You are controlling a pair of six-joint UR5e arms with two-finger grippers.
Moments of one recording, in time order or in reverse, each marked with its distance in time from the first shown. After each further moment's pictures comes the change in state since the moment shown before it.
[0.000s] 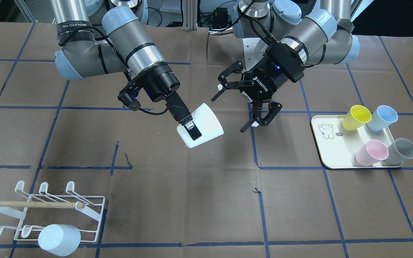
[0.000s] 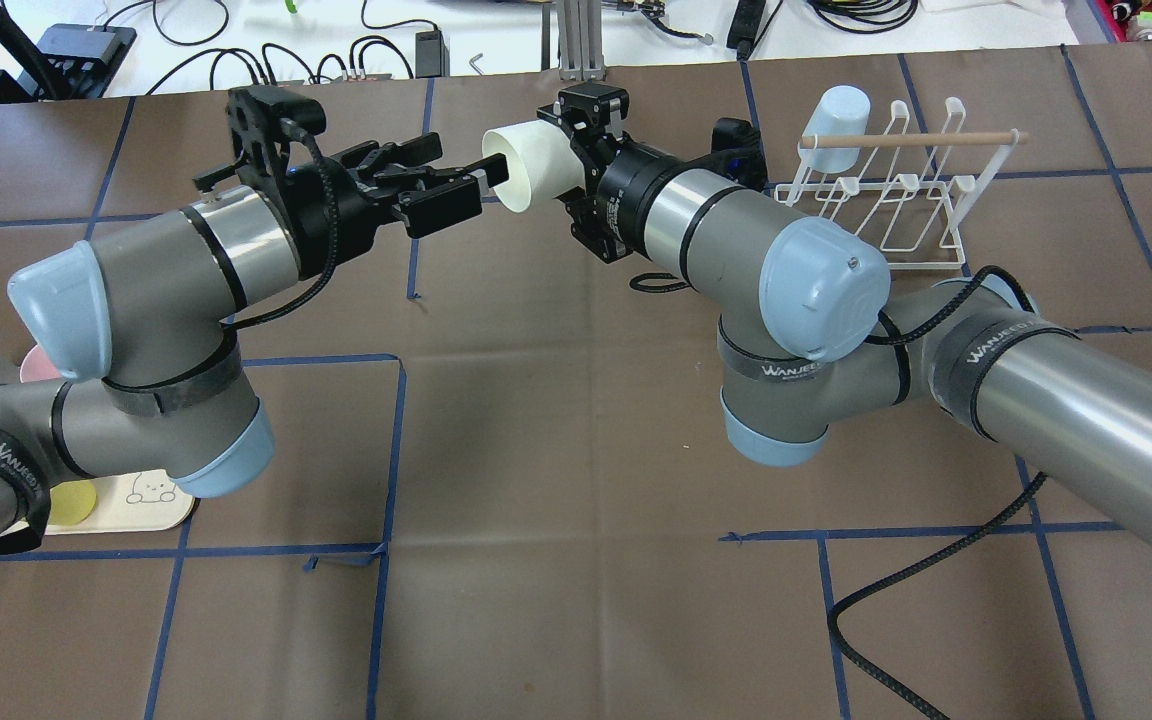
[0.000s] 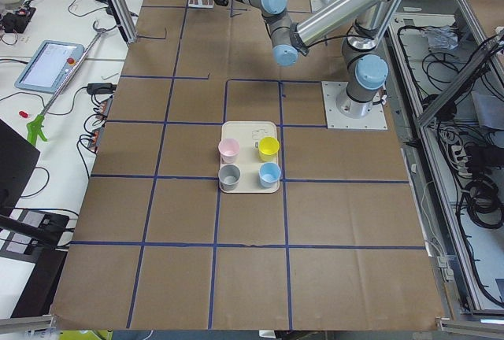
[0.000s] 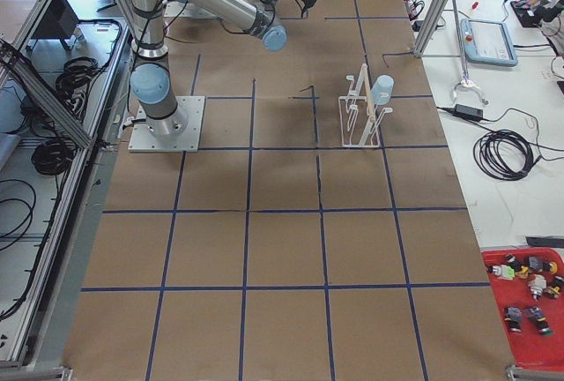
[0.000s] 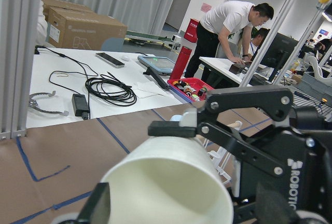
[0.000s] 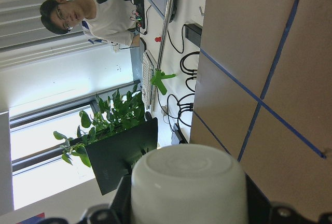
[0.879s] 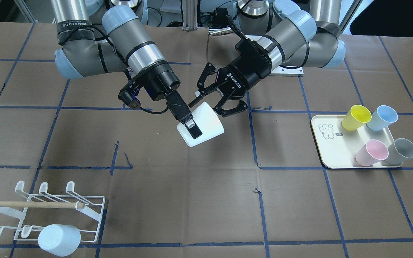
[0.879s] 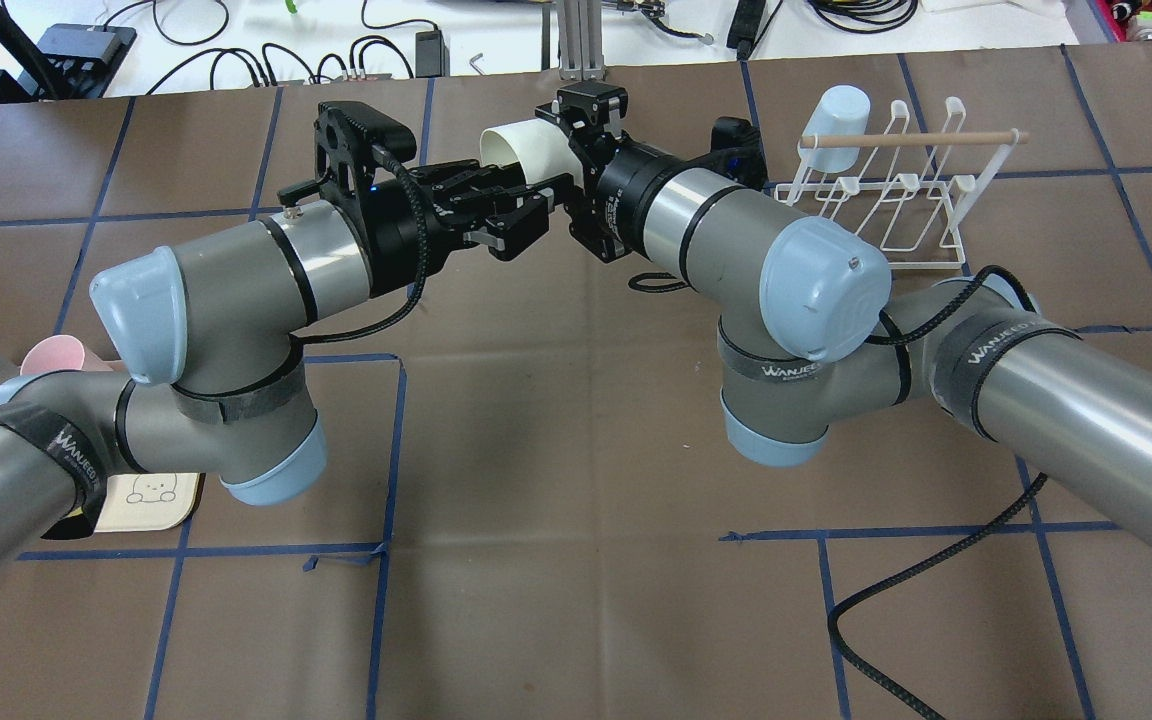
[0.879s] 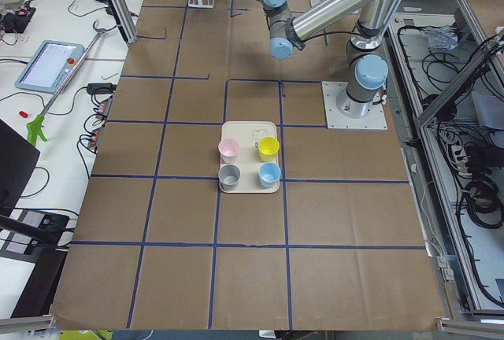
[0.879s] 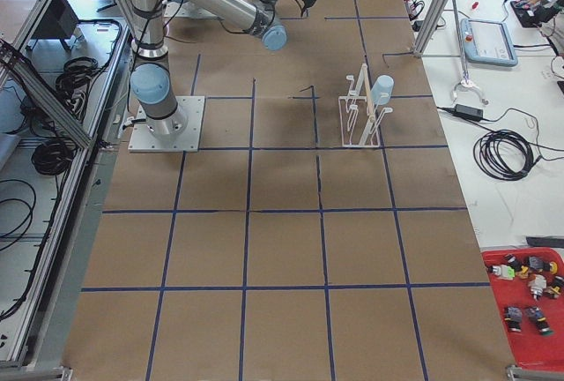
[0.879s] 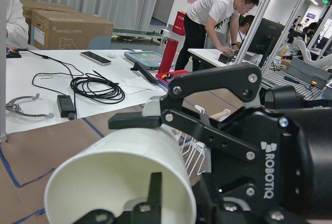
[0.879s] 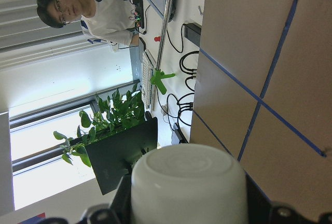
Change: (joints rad) left arm -0.159 -0.038 0.020 0.014 0.041 0.026; right arm 0.005 -0.004 0.001 0.002 0.005 0.004
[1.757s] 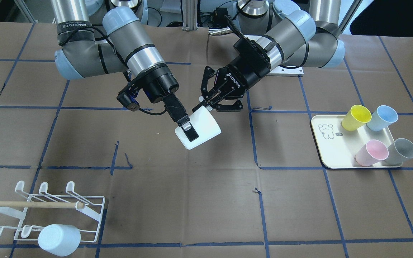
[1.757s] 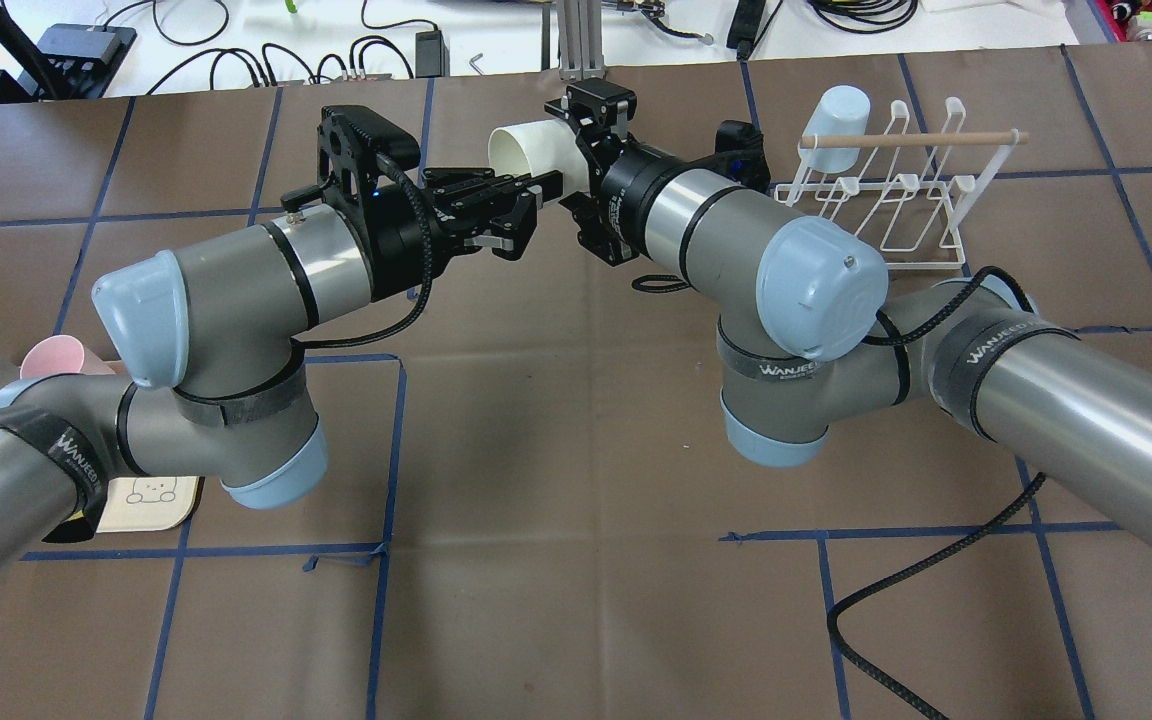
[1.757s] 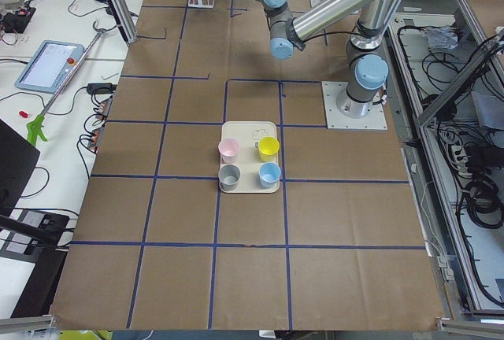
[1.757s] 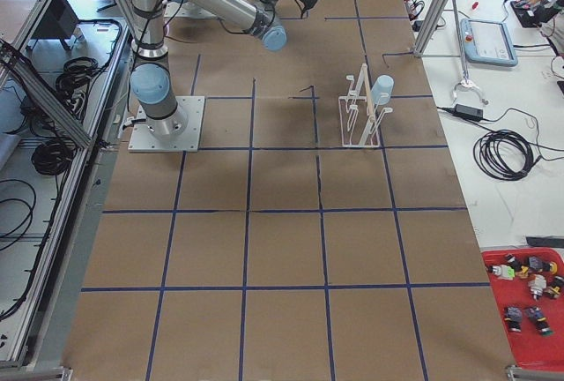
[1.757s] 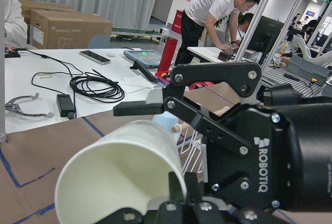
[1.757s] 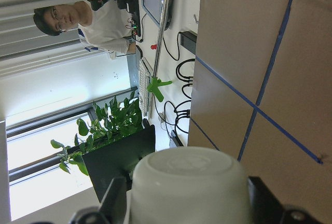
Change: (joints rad) left arm -0.002 0.003 -0.008 0.002 0.000 0.055; right arm 0.000 0.003 0.001 0.011 -0.020 0.005
